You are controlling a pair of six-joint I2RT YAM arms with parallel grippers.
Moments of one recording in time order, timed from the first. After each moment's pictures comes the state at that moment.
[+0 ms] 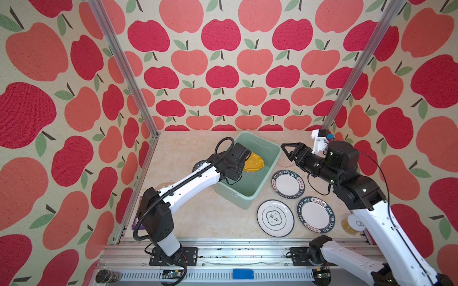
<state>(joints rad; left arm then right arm) -0.81 1.66 1.51 -0.76 -0.23 -1.77 0.53 0.97 1.32 -0.65 -0.13 0.86</state>
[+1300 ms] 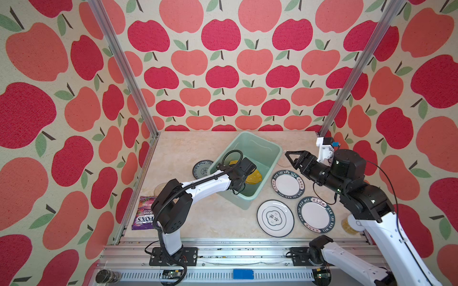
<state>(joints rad) -0.86 1.80 1.32 -0.54 -0.31 -1.70 0.53 0.87 1.27 -0.73 -0.13 0.86</state>
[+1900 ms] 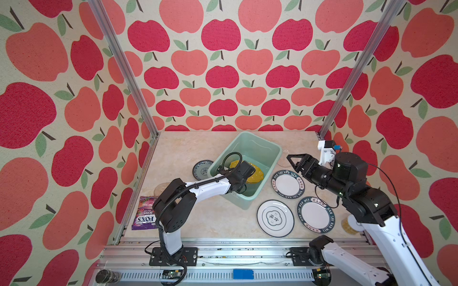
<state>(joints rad) -0.85 1.81 1.21 -0.32 -0.32 -1.71 0.53 0.85 1.26 -0.77 -0.11 0.86</state>
